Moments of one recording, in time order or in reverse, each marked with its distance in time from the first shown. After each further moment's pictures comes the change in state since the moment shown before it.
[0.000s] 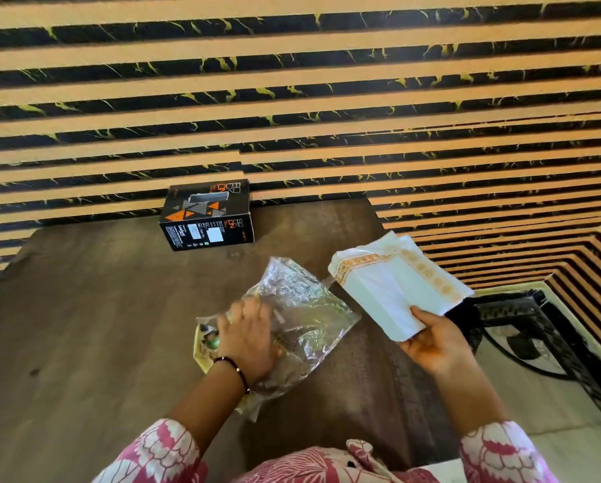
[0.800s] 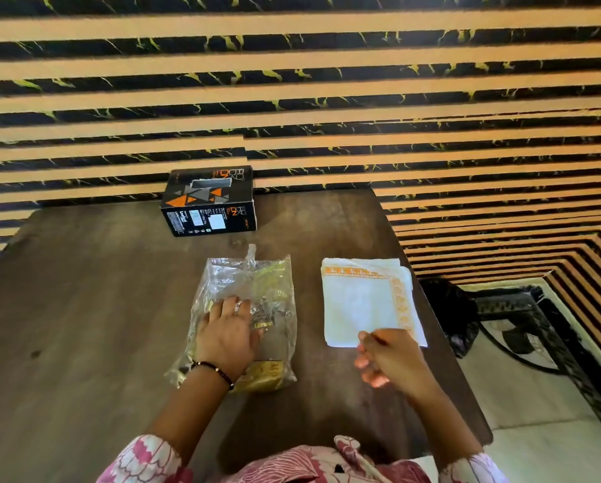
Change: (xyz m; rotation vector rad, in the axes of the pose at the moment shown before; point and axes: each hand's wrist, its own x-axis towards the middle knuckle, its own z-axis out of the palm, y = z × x) left_hand -0.008 -0.032 0.020 -0.214 0.079 -0.067; right_hand -0.033 0.052 0.018 -1.201 -0.054 -0.167
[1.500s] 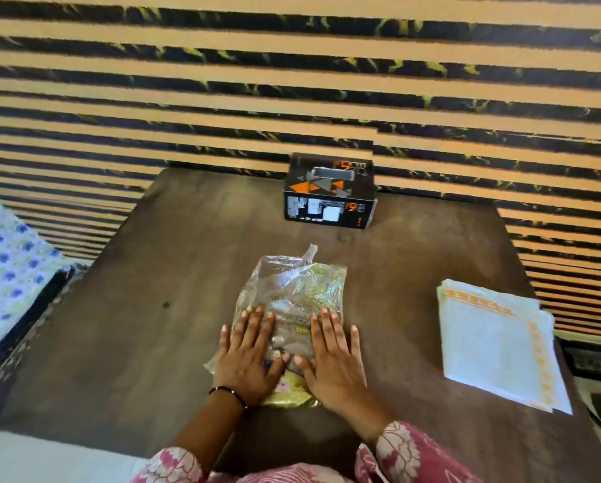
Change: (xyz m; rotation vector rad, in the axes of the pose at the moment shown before) left_hand -0.062 -0.162 0.048 -0.029 -0.031 -0.179; right_hand 0.032 -0.026 0.258 -1.133 -0.028 -0.622
